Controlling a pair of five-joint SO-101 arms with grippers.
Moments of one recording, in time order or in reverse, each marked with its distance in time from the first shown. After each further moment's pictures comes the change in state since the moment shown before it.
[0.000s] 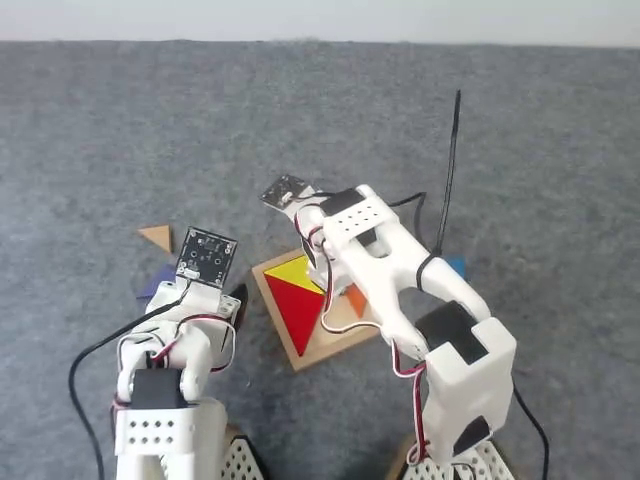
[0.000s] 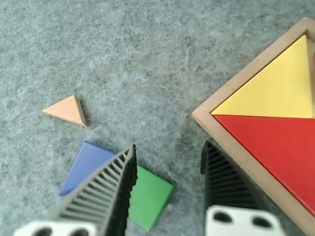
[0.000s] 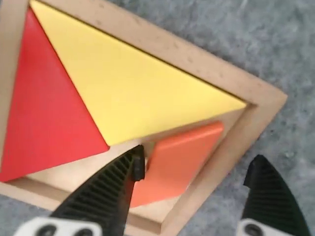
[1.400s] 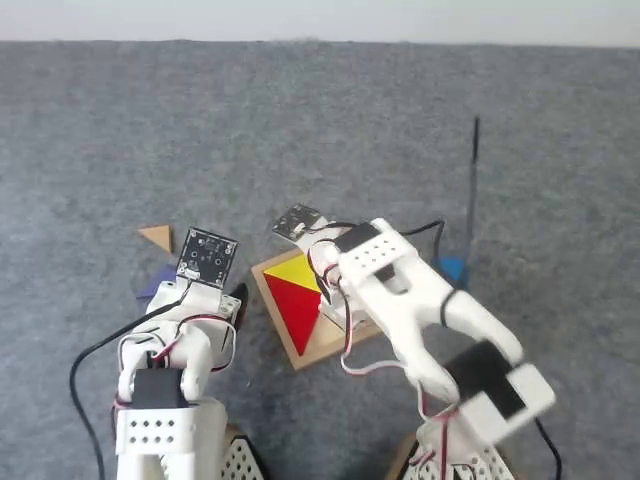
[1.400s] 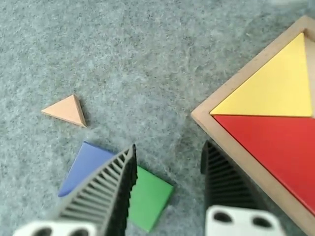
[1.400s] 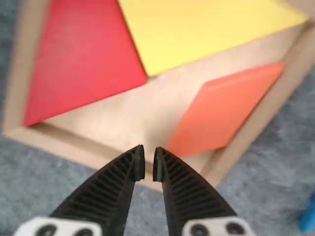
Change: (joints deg) left arm 0.0 0.0 0.7 -0.9 0.0; right arm -1.3 -13.8 19.2 -1.9 -2.8
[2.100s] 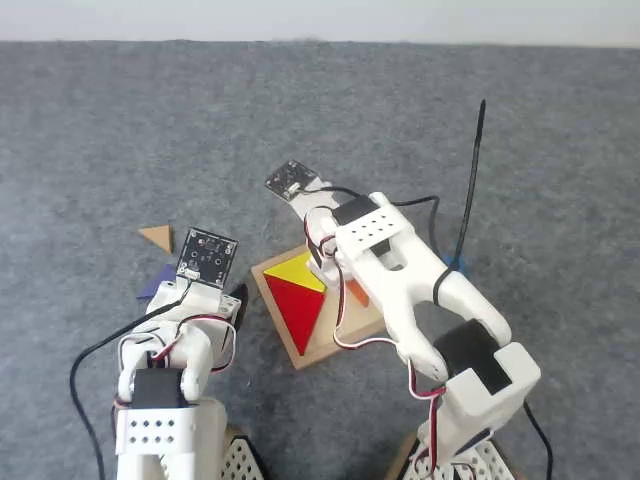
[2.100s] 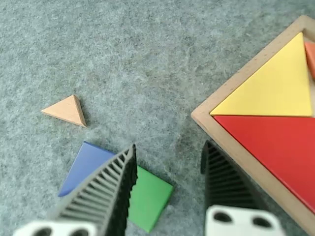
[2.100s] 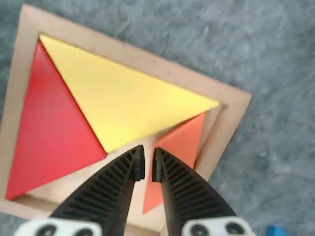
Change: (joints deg) left arm 0.0 0.0 0.0 0.0 0.0; right arm 1.8 4.8 -11.4 -6.9 0.0
